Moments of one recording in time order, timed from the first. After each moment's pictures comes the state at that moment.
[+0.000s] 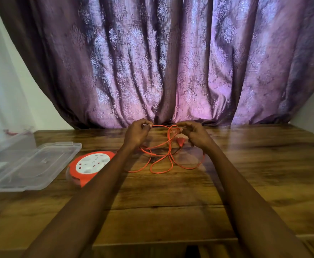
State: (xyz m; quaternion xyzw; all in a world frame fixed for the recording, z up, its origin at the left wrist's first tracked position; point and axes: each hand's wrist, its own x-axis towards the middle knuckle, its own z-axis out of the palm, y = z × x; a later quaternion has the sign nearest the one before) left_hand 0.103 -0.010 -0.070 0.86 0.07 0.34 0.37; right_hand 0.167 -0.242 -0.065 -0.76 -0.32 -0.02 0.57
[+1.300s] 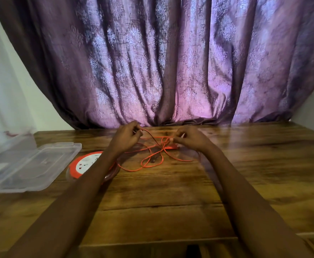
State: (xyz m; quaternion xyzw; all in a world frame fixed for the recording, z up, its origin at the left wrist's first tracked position) left_hand 0.058 0.011 -0.067 0.91 -0.01 0.35 0.23; right_hand 0.172 -0.239 -0.075 -0.87 -0.37 -0.06 0.31
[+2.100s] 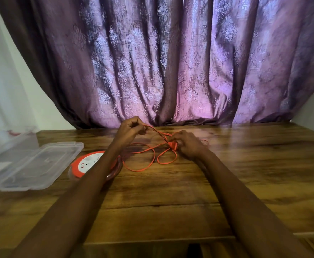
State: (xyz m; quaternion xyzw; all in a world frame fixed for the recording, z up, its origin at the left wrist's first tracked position) left_hand 0.062 0.002 -0.055 0.77 -0.05 0.28 0.57; right_hand 0.165 -0.227 -0.097 -0.90 -0.36 -0.07 0.25
